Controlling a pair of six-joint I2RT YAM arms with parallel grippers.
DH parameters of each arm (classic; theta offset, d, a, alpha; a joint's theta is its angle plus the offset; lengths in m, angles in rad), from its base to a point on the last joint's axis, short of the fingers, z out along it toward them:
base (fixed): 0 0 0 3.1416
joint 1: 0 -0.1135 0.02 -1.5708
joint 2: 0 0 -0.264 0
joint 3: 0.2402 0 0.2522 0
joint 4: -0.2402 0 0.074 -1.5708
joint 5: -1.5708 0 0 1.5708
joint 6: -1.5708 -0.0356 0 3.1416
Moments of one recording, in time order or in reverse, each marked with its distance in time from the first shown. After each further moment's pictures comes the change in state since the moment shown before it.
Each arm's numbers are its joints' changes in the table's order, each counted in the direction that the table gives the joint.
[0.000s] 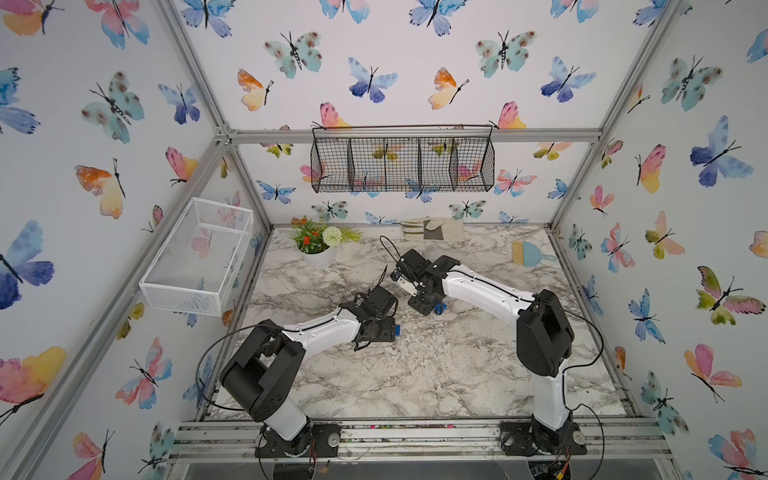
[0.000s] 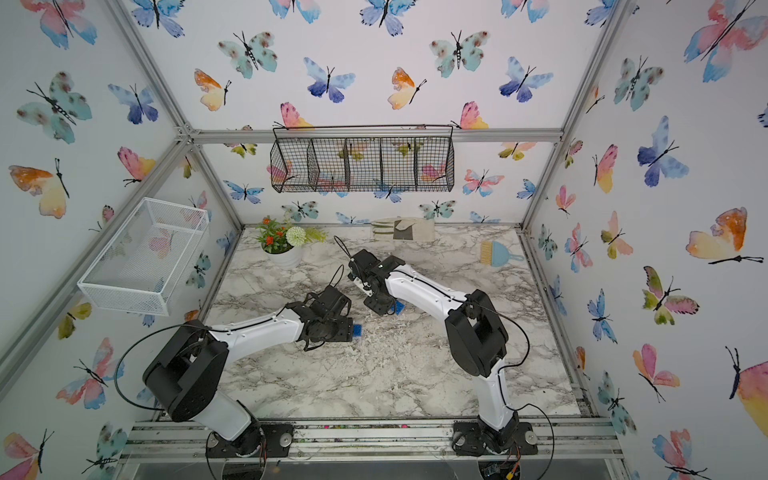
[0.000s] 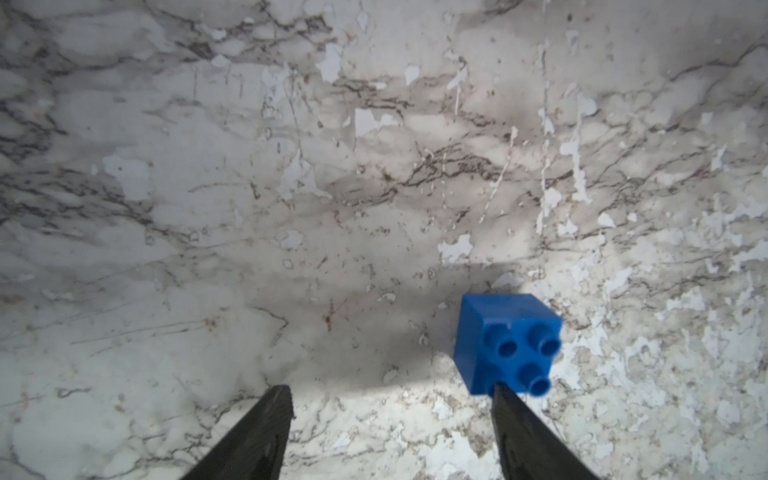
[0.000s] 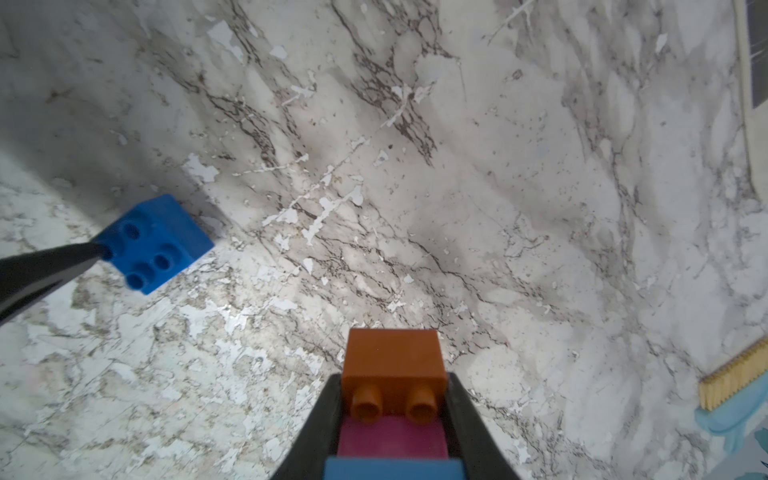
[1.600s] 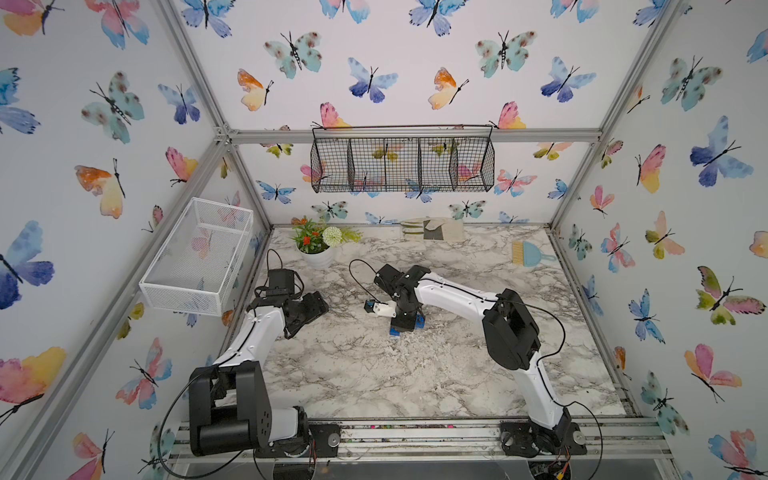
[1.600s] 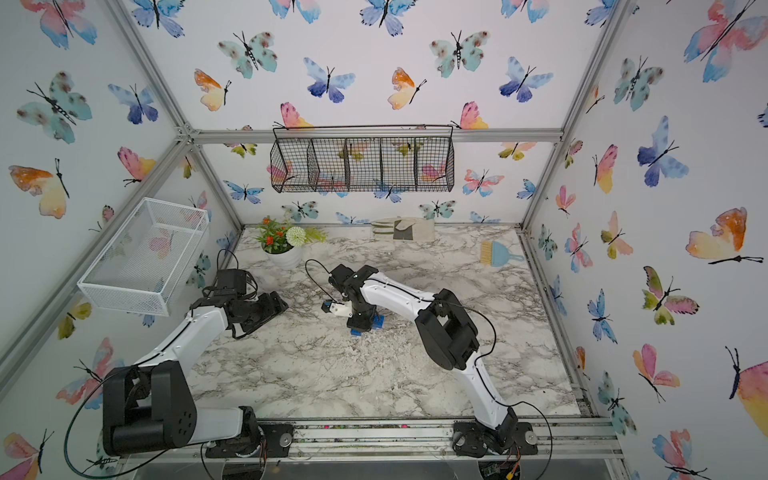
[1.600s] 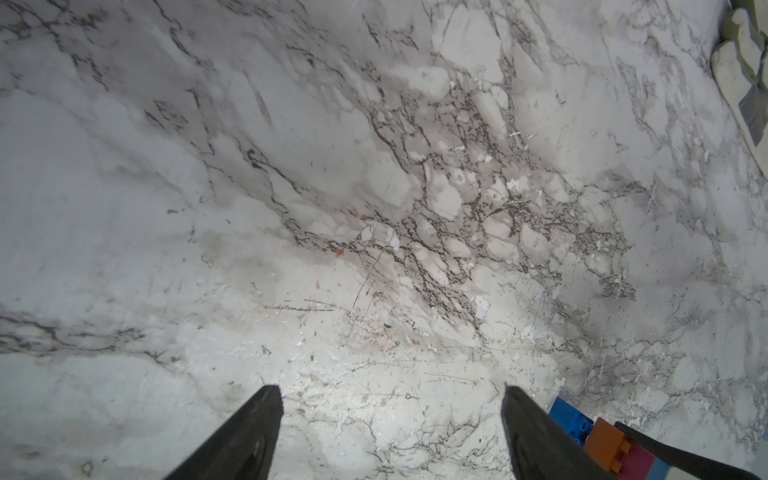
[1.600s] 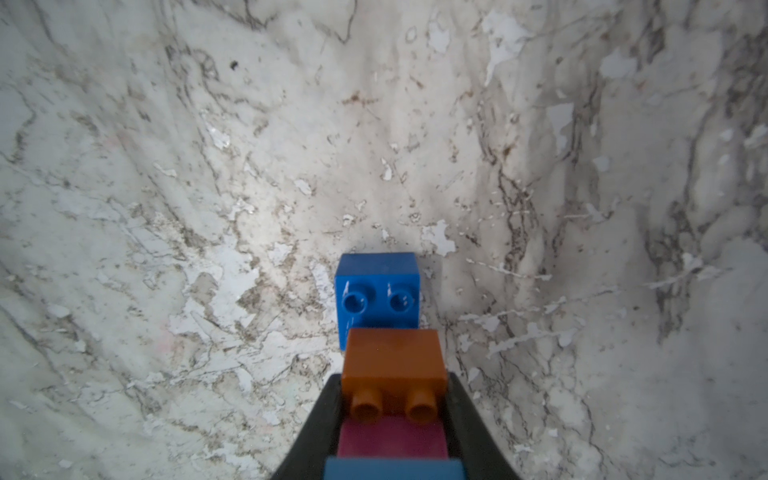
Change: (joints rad) left arm -0.776 0.245 -0.057 -0.077 -0.347 -0.166; right arm -0.094 -0.208 0.164 -0.094 0.209 0.290
